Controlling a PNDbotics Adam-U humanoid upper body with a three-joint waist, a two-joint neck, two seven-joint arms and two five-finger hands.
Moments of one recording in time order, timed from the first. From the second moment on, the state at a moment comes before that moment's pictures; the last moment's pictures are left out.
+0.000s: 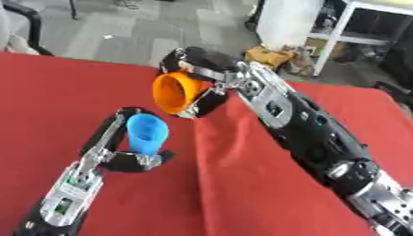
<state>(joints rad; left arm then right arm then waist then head) -0.75 0.11 -0.32 -1.11 -0.11 -0.40 -0.16 -1.00 -0.31 0.37 -1.18 0.64 -0.55 0.29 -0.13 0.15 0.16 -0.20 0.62</state>
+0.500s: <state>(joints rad) -0.76 0.10 -0.32 -1.11 -0.11 -0.40 -0.16 -1.01 -0.31 0.37 -1.21 0.82 -0.58 0.23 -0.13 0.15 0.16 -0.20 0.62</state>
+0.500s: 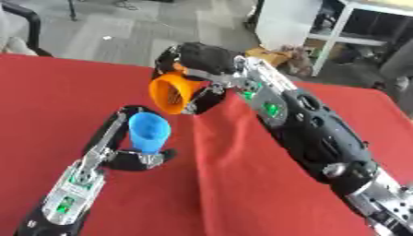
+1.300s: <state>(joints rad) -0.76 0.10 -0.32 -1.11 -0.11 -0.40 -0.17 -1.00 -0.32 0.37 -1.23 0.99 -0.59 0.14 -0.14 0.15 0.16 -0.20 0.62</state>
